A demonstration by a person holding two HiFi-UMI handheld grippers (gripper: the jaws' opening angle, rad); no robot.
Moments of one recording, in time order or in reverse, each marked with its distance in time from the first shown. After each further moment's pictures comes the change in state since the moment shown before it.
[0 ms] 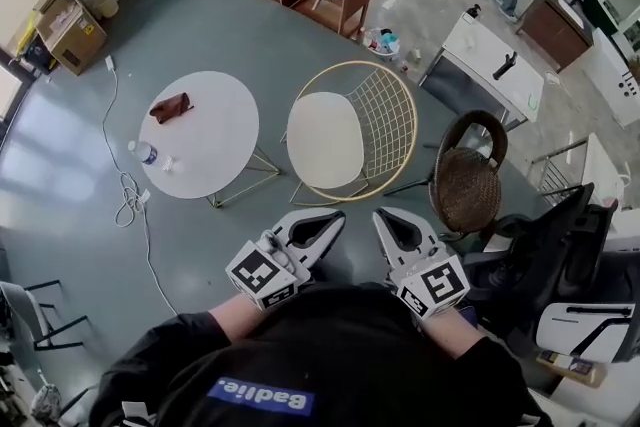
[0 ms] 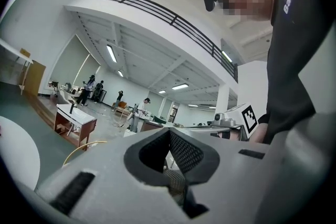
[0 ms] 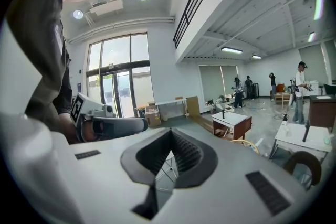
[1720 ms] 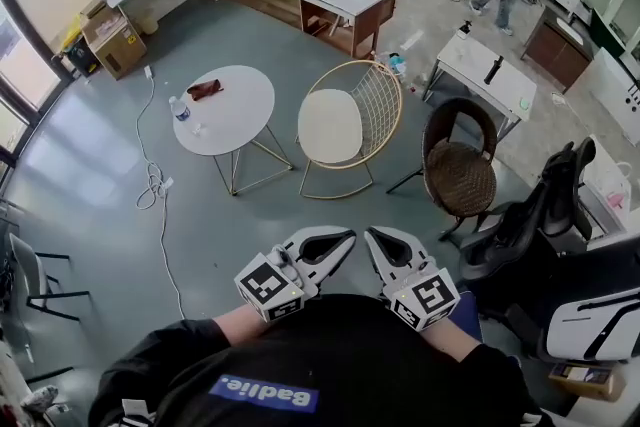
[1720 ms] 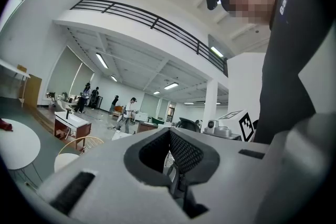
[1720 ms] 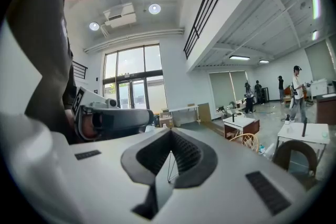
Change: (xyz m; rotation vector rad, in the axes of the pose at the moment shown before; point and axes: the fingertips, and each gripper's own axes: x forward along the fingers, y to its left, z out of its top) left arm -0.059 -0.275 -0.038 0.089 -0.003 -0.012; right arm -0.228 0.132 -0.038 -0.012 -0.086 0.112
